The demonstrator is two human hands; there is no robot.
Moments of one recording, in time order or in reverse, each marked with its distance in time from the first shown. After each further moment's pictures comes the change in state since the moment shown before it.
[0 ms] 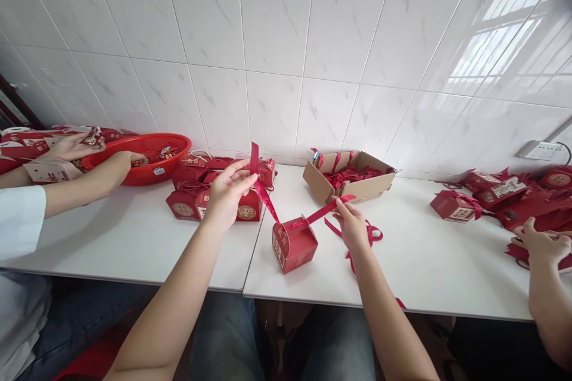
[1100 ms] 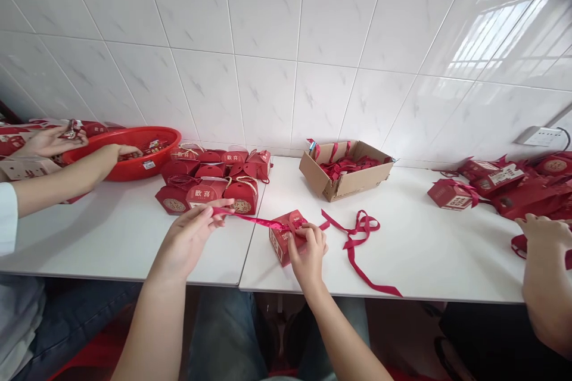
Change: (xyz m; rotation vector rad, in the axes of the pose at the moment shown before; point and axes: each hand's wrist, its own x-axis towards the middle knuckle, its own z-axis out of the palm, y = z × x) left_hand -0.056 -0.015 -0.061 -0.091 -0.030 -0.178; right_hand -0.091 0.079 0.049 -0.903 0.149 -0.494
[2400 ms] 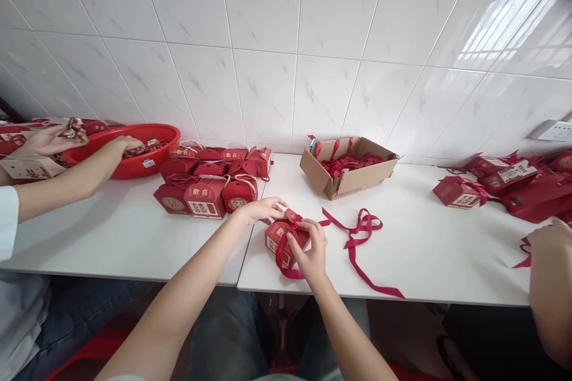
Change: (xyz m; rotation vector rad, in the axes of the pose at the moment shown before) left_hand 0.091 -0.080 0.067 0.718 -0.619 -0.509; right_hand 0.012 0.012 -0.009 0.155 -0.101 -0.076
